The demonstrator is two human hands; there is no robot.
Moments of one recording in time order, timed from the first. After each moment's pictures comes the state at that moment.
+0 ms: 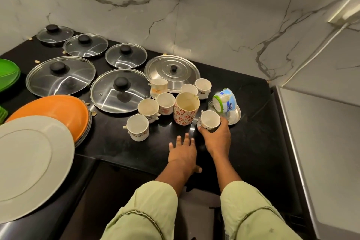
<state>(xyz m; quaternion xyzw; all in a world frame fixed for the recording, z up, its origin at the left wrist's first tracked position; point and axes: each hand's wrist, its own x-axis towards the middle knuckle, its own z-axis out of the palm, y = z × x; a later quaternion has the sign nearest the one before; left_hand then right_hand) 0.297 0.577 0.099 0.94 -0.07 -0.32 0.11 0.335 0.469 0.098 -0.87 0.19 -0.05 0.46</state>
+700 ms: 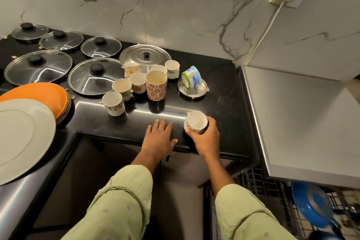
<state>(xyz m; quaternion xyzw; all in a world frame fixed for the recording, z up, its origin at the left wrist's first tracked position) 0.213 0.557 0.096 0.98 -0.07 -0.15 0.11 0.207 0.393 0.095 -0.85 0.14 -0.09 0.49</state>
